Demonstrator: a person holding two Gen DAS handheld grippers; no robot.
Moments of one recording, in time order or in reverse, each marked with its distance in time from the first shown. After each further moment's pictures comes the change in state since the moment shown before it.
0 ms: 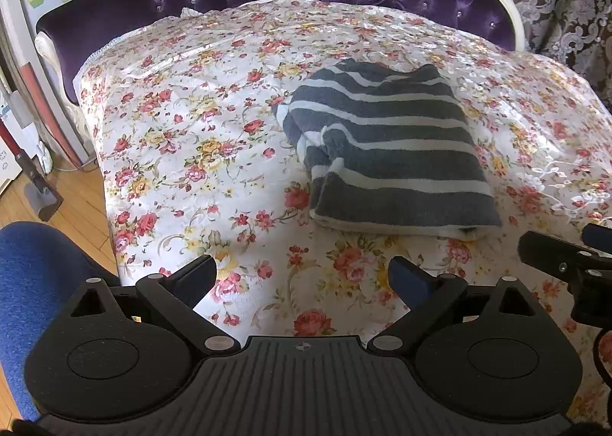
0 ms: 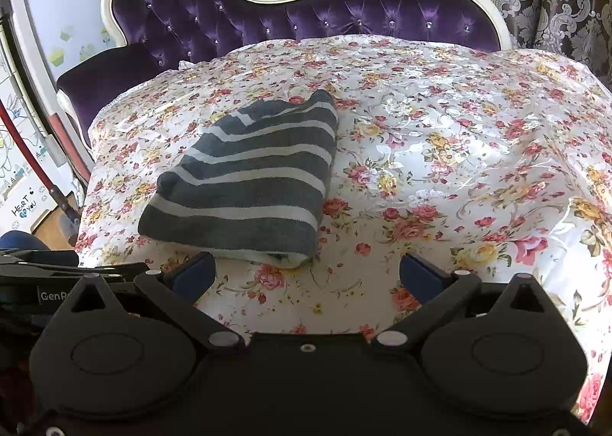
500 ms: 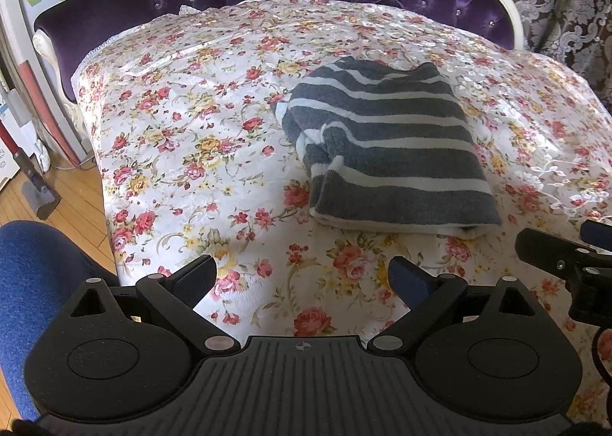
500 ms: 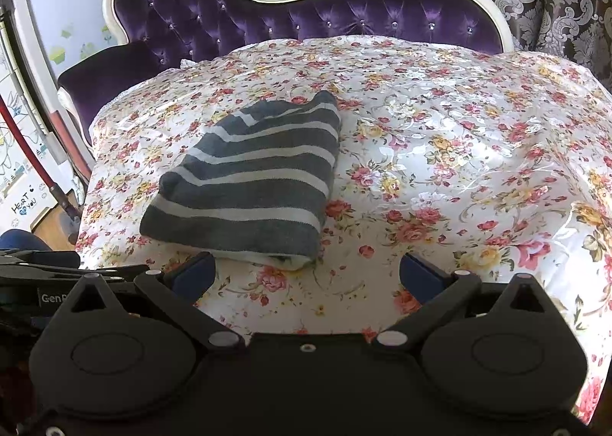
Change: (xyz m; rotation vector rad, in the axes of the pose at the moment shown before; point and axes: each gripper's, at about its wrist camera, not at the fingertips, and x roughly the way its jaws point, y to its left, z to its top) left arm 0.000 0.000 0.000 0.000 0.006 -0.004; right arm 0.001 0.002 0.001 -0.006 0.001 0.002
